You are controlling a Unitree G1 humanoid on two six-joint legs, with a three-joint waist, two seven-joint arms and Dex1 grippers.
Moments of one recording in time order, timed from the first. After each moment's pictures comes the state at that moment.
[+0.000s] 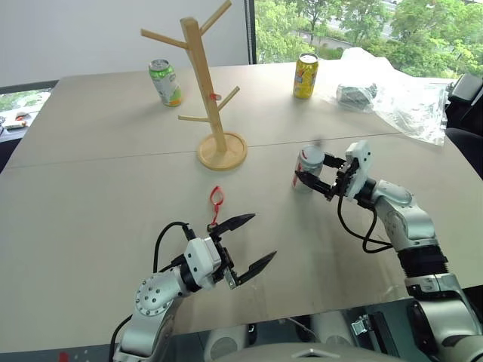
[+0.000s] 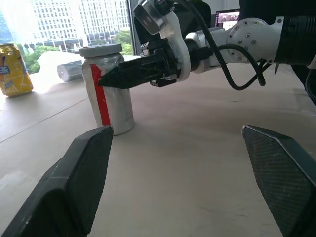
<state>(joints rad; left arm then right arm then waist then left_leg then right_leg) 0.24 0.40 -0.13 -0.29 -0.30 -0.31 -0.87 -0.49 -0.34 0.02 0.26 0.40 0.21 0.87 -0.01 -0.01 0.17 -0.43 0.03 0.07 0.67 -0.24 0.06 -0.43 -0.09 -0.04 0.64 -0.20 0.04</state>
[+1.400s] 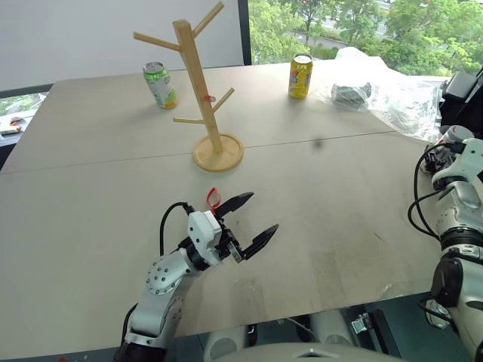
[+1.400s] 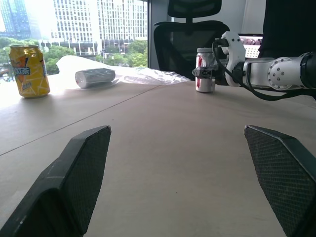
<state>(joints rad) 0.12 0.35 -0.13 -0.29 -0.38 -0.16 -0.78 -0.70 -0.54 -0.43 1.03 0.28 -0.18 0.22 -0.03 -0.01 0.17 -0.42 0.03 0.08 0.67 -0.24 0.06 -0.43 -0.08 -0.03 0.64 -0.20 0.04</state>
